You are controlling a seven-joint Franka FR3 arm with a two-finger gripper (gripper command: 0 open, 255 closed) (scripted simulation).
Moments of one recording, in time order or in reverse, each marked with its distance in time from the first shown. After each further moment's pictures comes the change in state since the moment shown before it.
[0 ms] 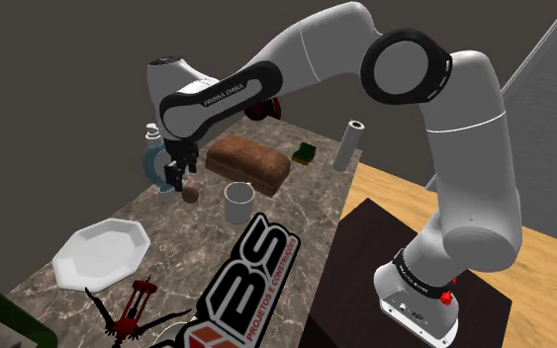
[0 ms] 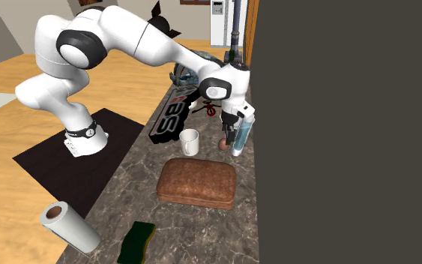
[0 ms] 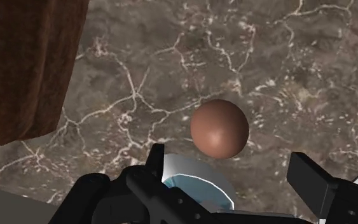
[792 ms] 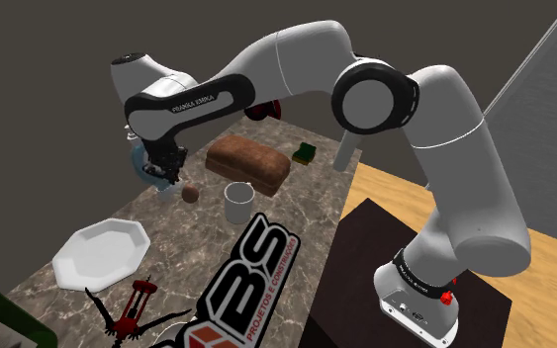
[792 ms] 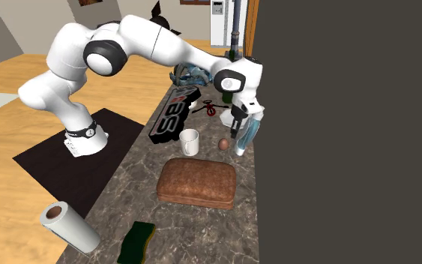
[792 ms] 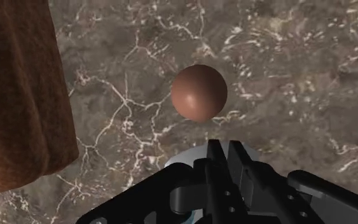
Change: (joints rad) arm 0.197 0.137 -0.146 0.301 -0.007 -0.183 0.499
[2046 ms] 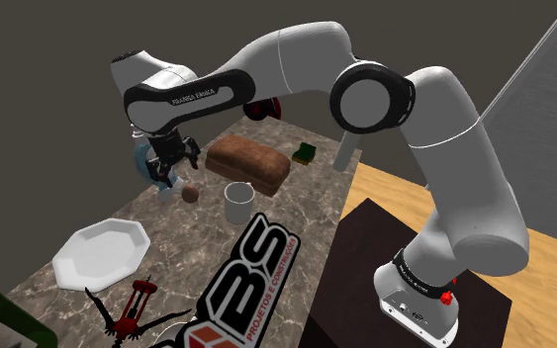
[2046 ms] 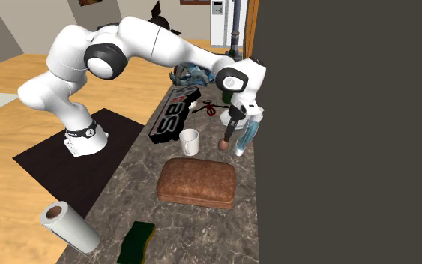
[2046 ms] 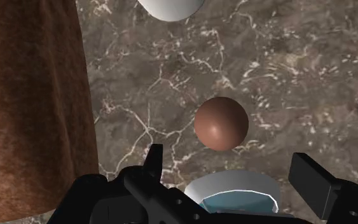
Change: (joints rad) arm -0.031 0.023 0.038 0.061 -0.023 -0.165 -0.008
